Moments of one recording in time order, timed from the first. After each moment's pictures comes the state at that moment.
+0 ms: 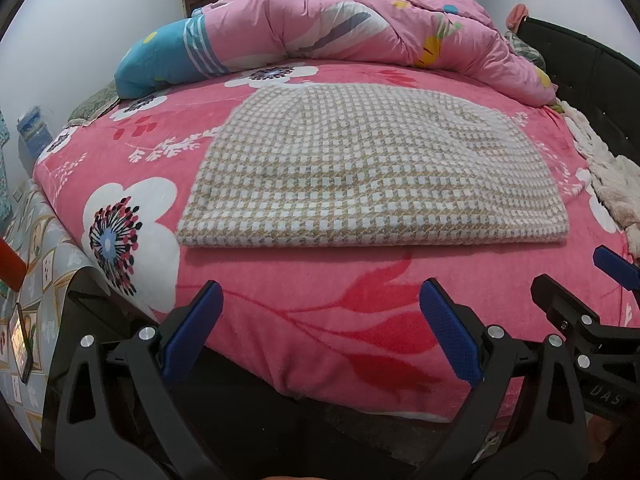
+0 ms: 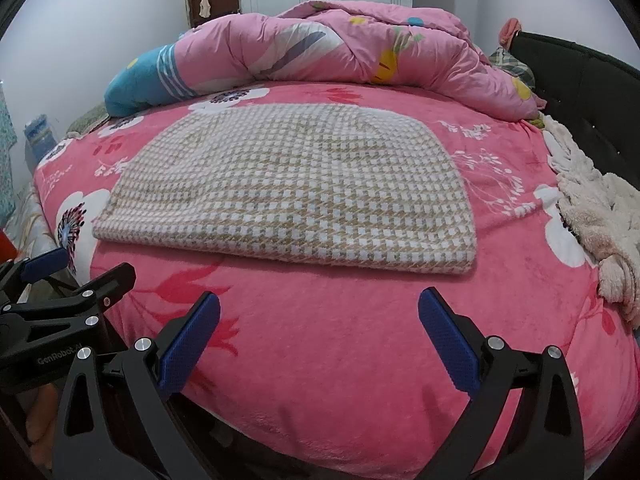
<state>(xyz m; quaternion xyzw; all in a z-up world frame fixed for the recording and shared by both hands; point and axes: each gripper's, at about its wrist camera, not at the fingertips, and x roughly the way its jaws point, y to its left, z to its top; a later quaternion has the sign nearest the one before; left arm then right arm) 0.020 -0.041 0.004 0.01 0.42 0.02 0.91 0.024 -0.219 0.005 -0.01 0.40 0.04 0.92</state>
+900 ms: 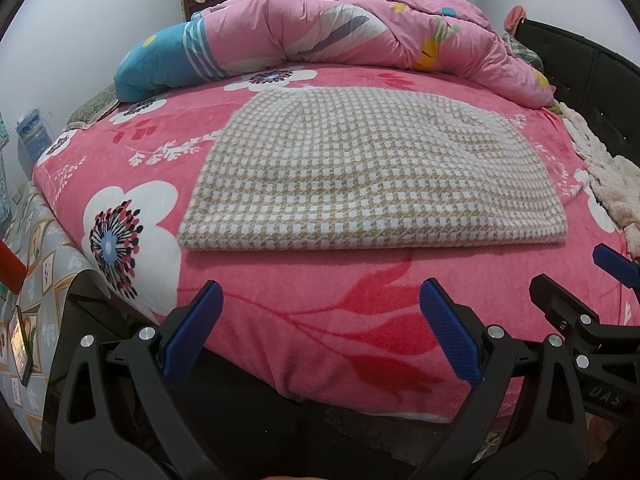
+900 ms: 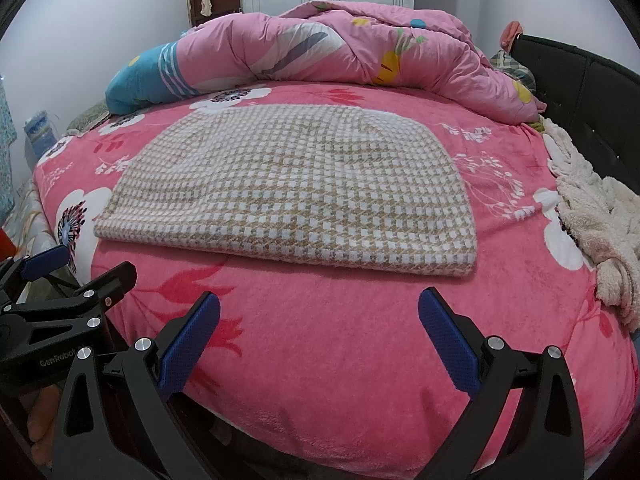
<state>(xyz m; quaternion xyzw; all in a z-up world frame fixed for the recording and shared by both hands) 0.021 -0.037 0.007 0.01 0.41 0.01 0.91 0.023 -0.216 0.008 -0.01 0.40 0.04 0.92</state>
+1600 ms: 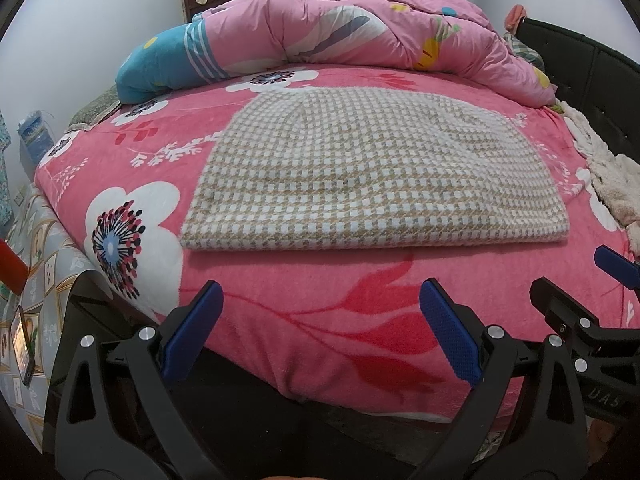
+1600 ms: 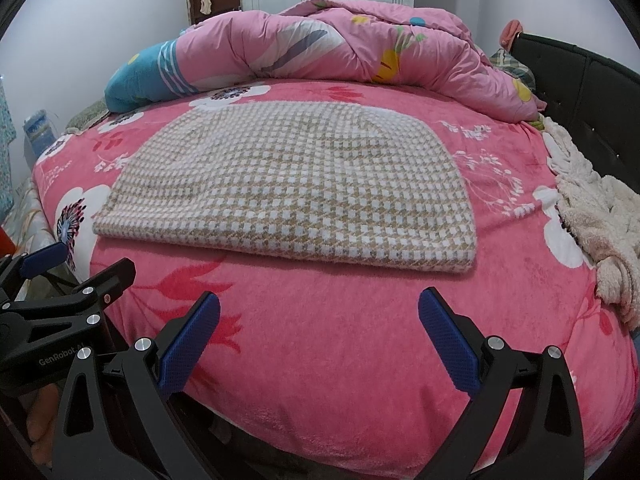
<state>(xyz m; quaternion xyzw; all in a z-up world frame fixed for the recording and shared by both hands) 0.020 -0.038 0.007 0.01 0.41 0.01 0.91 0.022 -0.217 0.006 -0.01 0.40 0.04 0.92</state>
